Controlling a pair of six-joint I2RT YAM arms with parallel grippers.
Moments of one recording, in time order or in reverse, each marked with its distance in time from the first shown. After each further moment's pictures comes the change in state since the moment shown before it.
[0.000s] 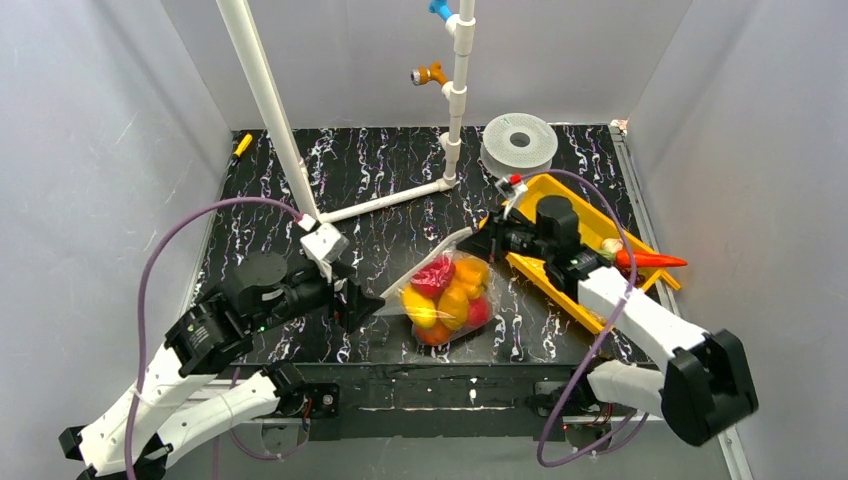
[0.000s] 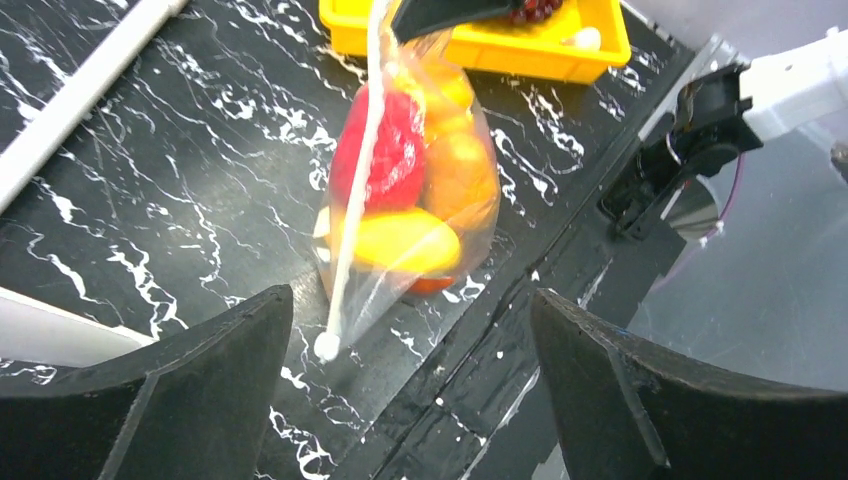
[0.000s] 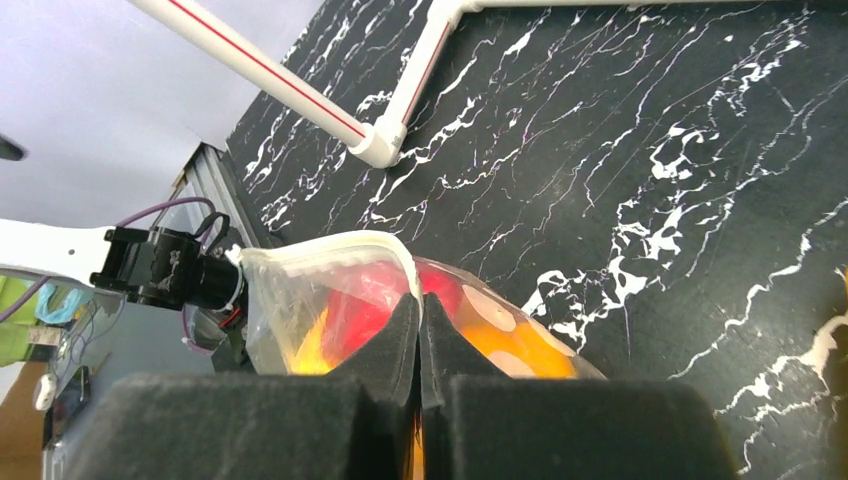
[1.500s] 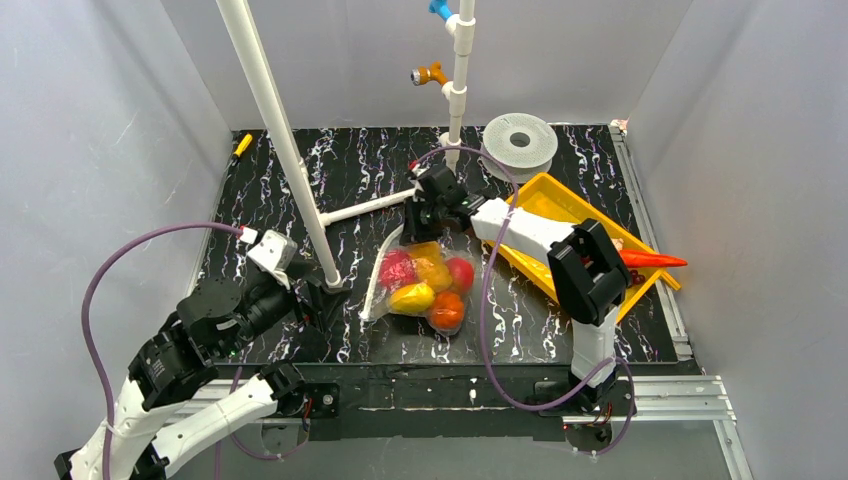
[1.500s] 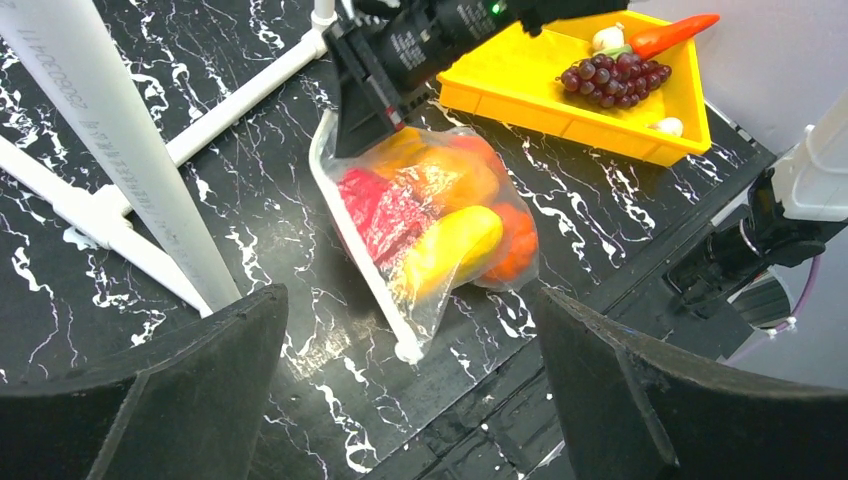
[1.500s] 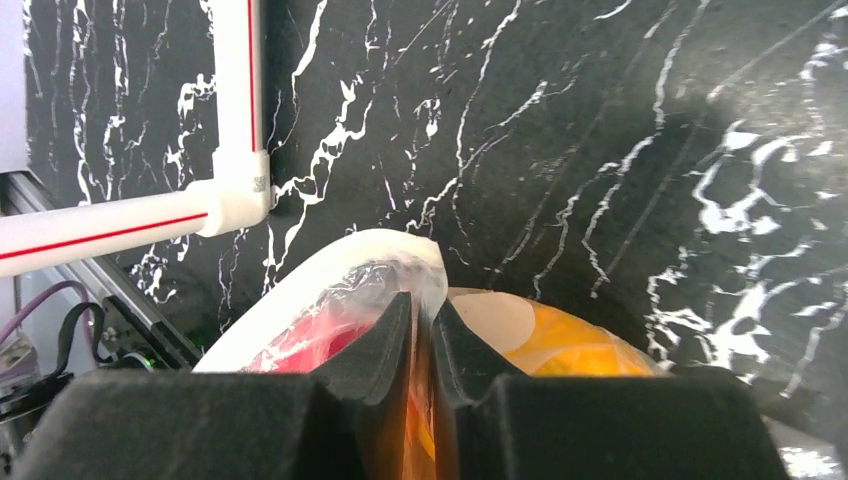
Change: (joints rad) left arm 0.000 -0.172 0.015 -0.072 -0.242 -0.023; right arm 0.249 0.776 0.742 -0.465 0.340 0.062
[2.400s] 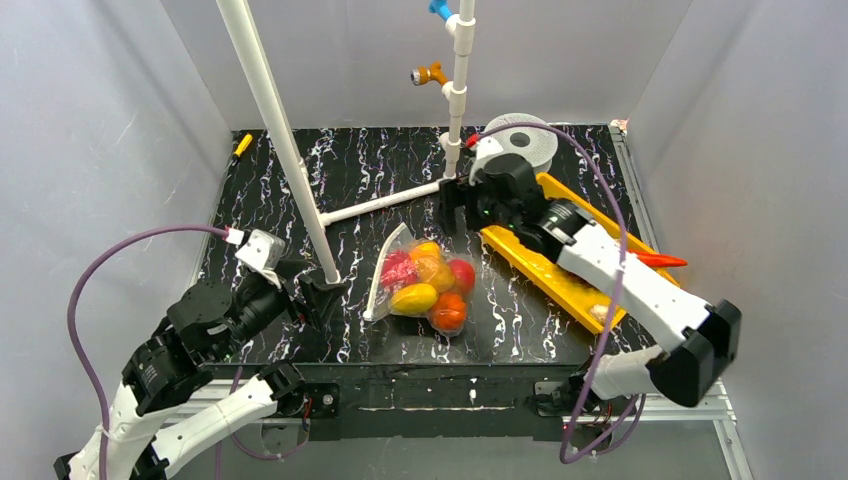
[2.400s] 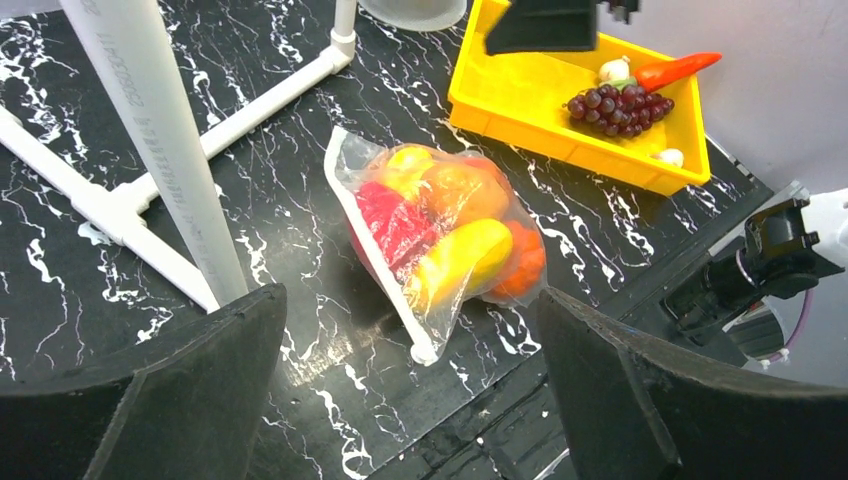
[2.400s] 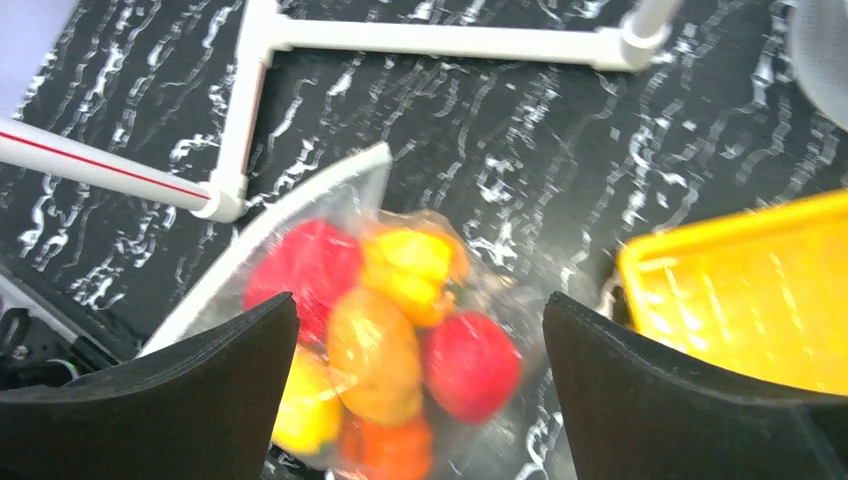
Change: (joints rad) left arm 0.000 -0.024 0.008 0.000 -0.045 -0.033; right arm 0.009 -0.556 -0.126 -0.158 0.304 -0.213
